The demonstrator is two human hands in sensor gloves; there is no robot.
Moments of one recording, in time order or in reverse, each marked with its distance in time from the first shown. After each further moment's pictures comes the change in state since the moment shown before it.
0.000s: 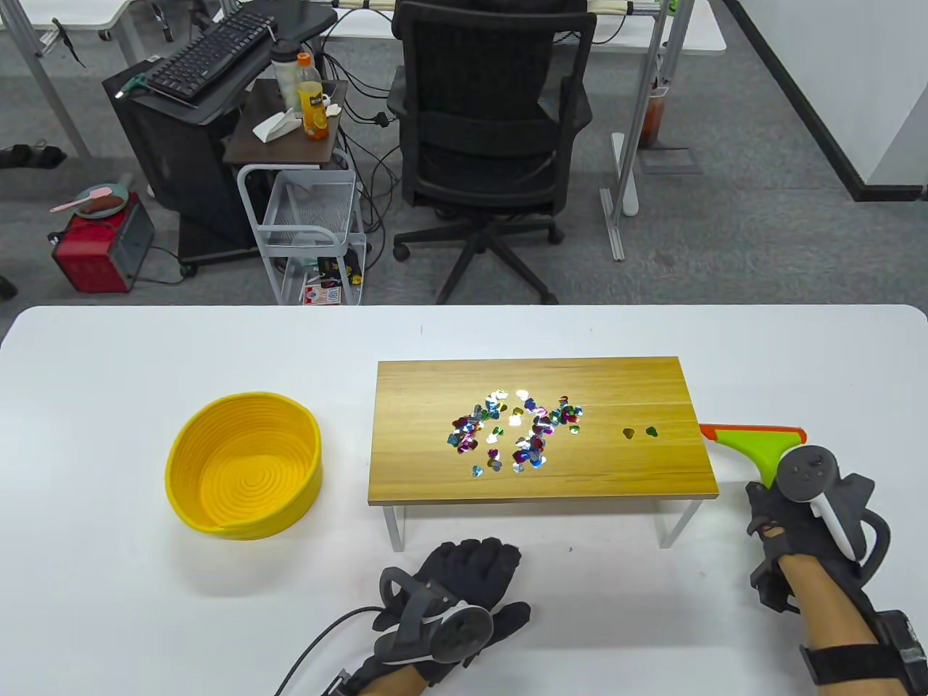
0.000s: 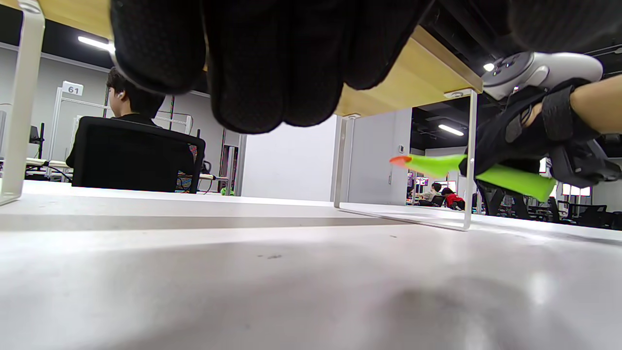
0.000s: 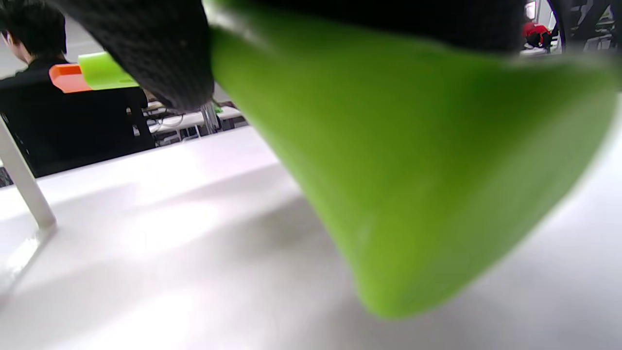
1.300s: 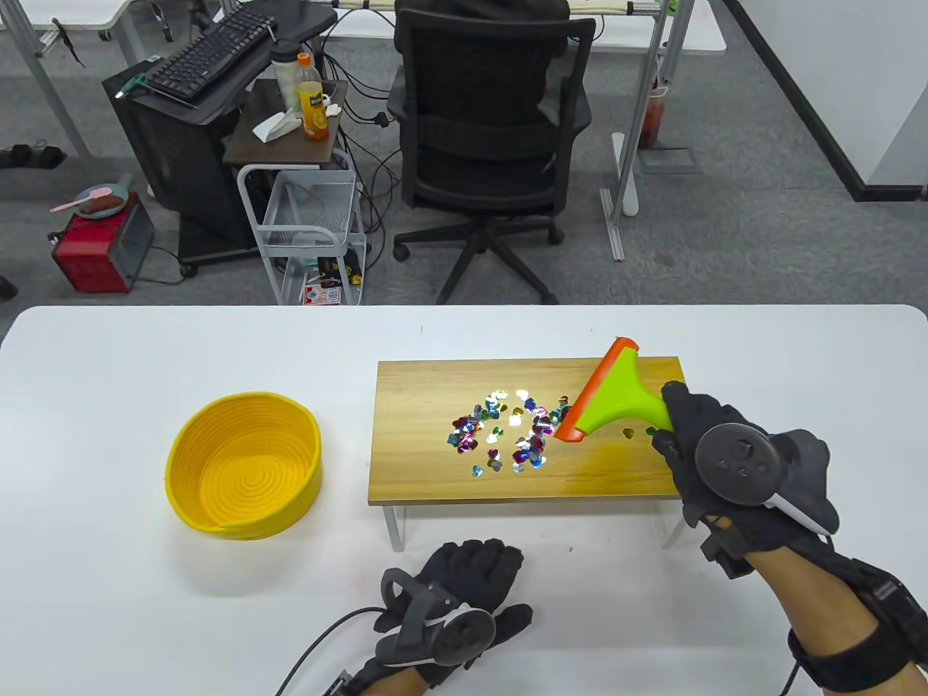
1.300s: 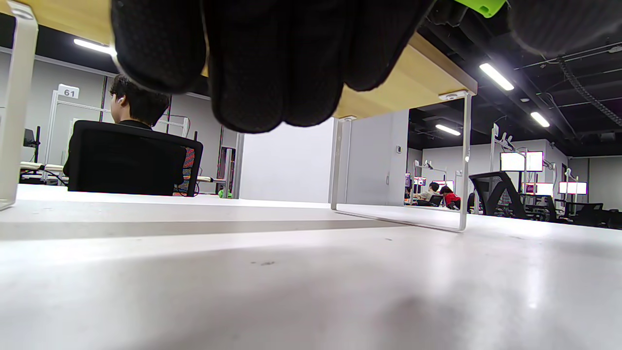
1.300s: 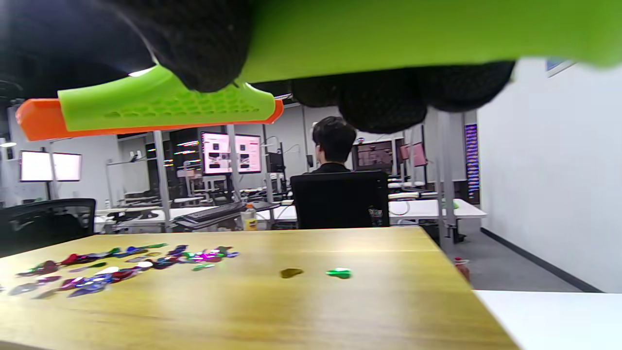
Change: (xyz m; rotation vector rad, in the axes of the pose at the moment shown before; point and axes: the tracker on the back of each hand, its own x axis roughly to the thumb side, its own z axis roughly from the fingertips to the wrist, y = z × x) left_hand 0.003 0.000 0.000 0.004 -0.009 -0.007; right_hand 0.158 -0.109 0.107 -0.152 -0.782 -0.004
